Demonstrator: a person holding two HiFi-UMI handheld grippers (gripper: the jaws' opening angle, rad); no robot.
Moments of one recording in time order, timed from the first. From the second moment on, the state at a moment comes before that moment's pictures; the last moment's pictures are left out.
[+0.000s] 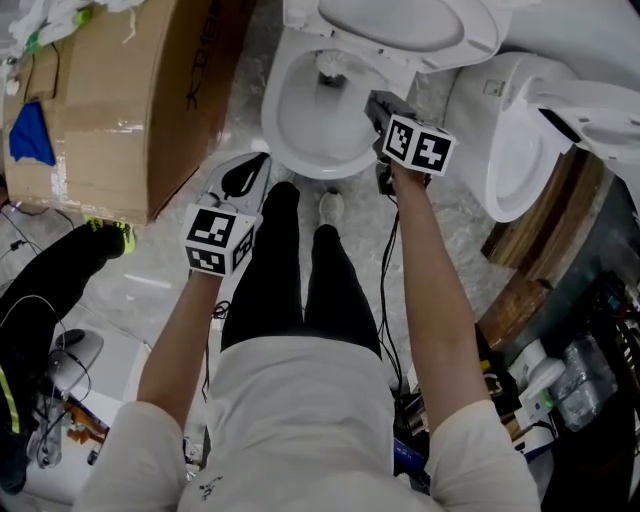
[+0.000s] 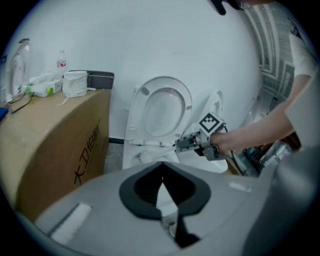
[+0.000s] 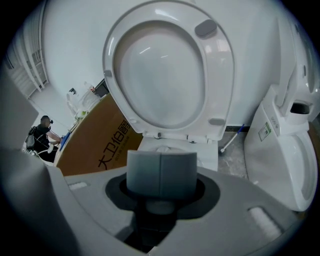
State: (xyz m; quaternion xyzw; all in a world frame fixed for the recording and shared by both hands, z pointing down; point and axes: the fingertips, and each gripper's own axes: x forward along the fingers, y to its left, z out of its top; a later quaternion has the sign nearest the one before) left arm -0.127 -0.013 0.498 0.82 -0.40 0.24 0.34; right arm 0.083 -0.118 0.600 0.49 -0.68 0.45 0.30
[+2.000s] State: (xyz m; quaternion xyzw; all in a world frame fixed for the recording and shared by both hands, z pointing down) left arm -0.101 0.067 0.481 0.80 -0.46 0.22 0.32; right arm 0.043 -0.027 0.600 0.39 -0.76 0.43 0.30
